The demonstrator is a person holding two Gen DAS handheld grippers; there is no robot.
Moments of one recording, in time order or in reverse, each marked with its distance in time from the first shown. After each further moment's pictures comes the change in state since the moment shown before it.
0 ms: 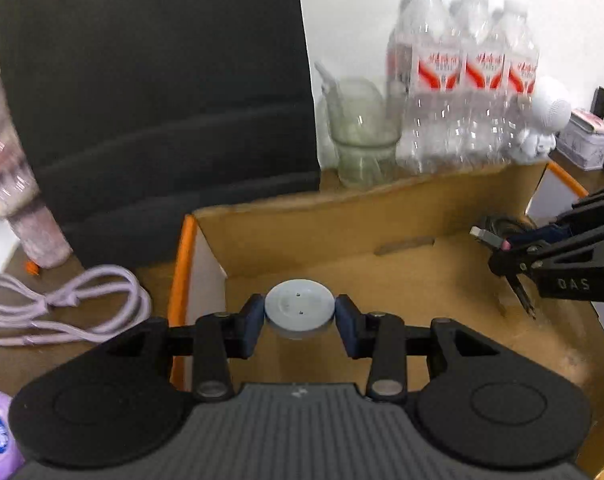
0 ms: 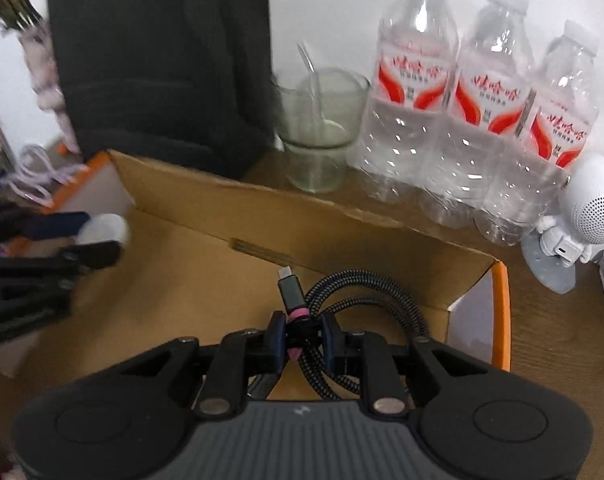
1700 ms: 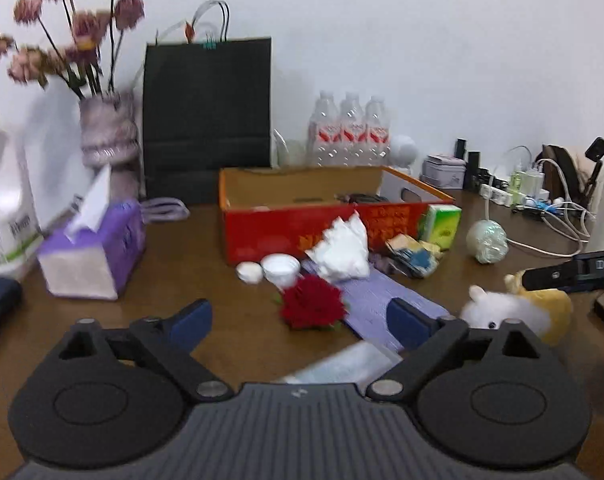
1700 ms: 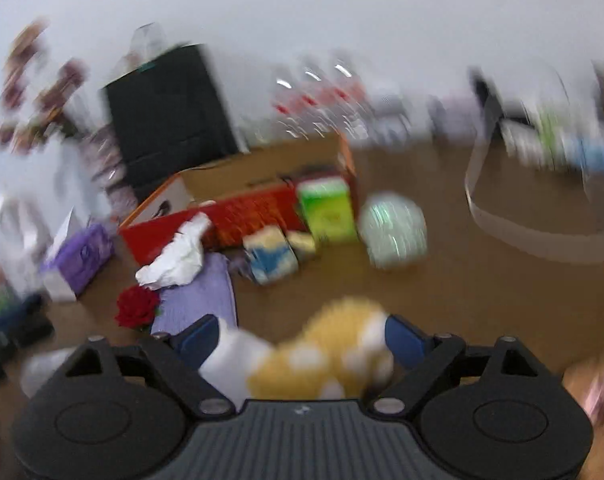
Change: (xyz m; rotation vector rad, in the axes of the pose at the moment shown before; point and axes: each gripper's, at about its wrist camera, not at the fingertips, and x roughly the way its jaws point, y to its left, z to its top) left arm -0.259 0.000 -0.268 -0.030 -0.354 -0.176; right arm -0.228 0.056 -0.322 0.492 -0.347 -0.022
